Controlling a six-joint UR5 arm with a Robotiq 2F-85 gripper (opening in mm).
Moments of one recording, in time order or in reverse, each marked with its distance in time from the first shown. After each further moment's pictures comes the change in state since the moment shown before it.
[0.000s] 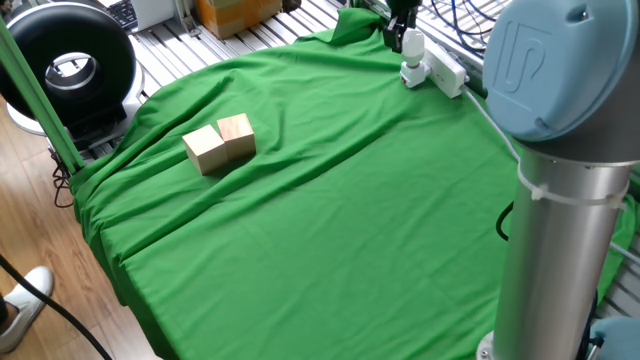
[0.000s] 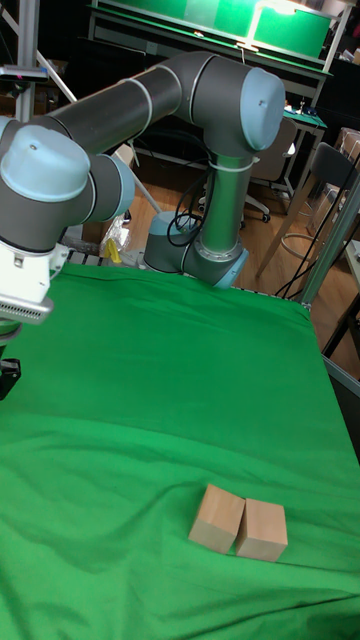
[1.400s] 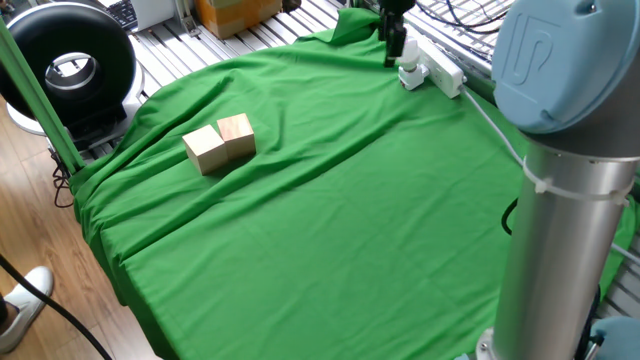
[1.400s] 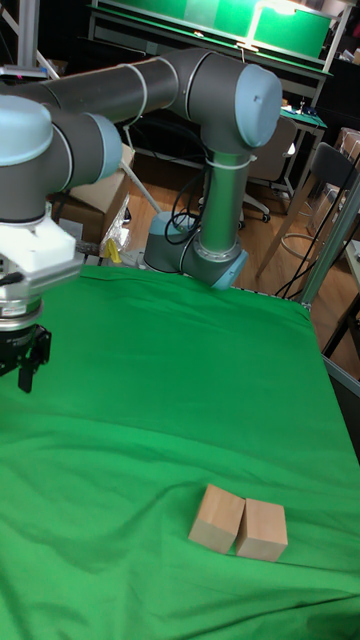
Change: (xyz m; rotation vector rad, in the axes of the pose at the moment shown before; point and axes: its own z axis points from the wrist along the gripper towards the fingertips) arm 0.007 0.065 -0.027 -0.230 -0.144 -0.730
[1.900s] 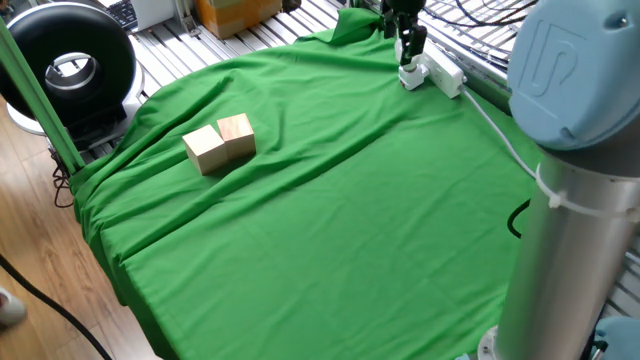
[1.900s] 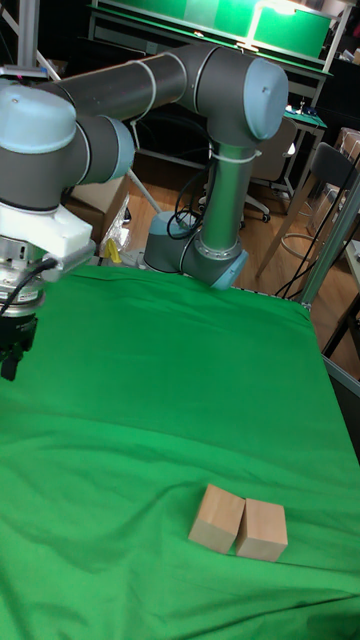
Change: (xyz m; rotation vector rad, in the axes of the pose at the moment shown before) arm 0.015 -0.012 -0.005 0.086 0.053 -0.184
